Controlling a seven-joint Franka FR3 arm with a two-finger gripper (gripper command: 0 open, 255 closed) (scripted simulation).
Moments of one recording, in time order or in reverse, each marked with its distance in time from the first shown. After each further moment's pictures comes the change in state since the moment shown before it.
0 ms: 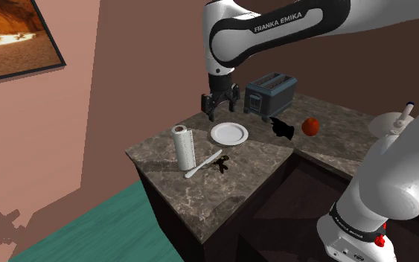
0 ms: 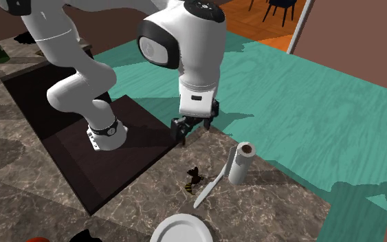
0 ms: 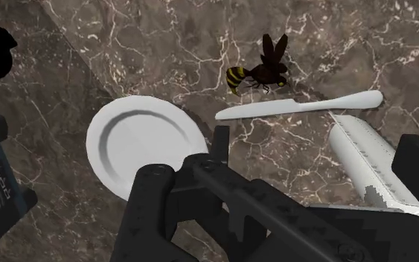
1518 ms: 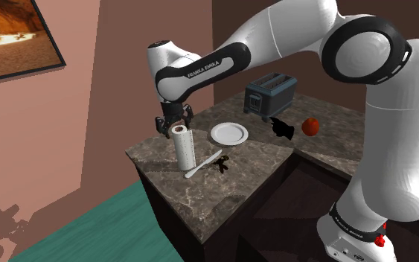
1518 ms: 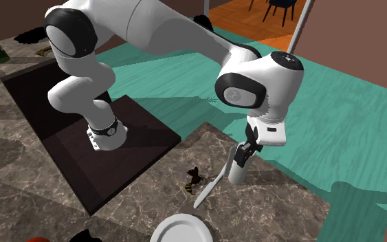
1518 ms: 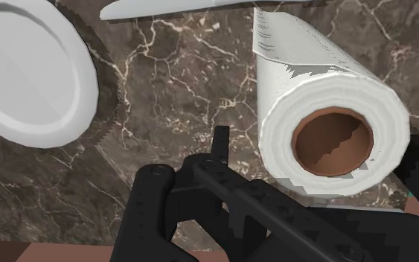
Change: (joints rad) arm 0.094 0.548 0.070 0.429 -0.163 0.146 0.190
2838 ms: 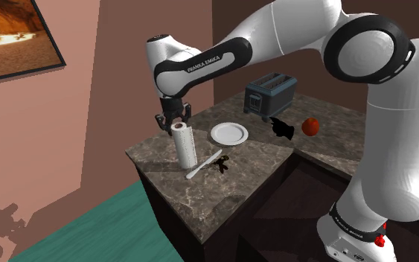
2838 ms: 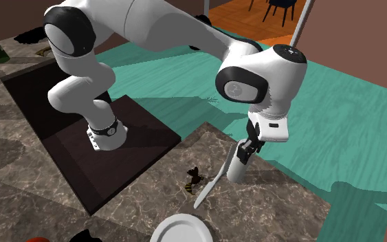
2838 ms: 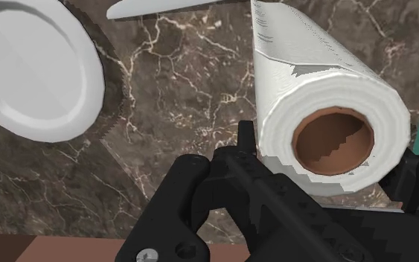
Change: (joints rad) arm -0.001 -0.012 0.001 0.024 0.004 -0.034 -0.005
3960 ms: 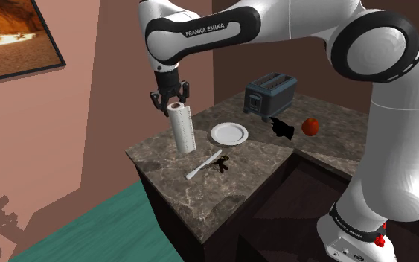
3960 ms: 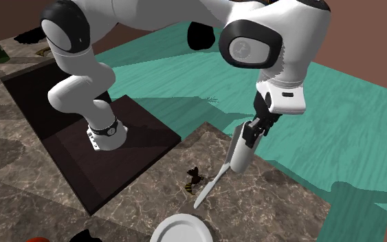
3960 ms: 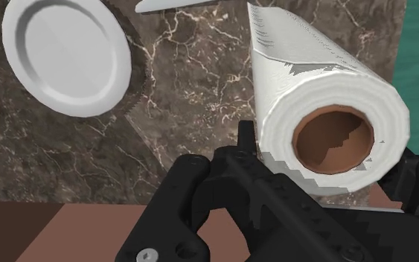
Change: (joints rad) arm 0.004 -0.033 0.006 0.182 0.015 -0.213 -0.020
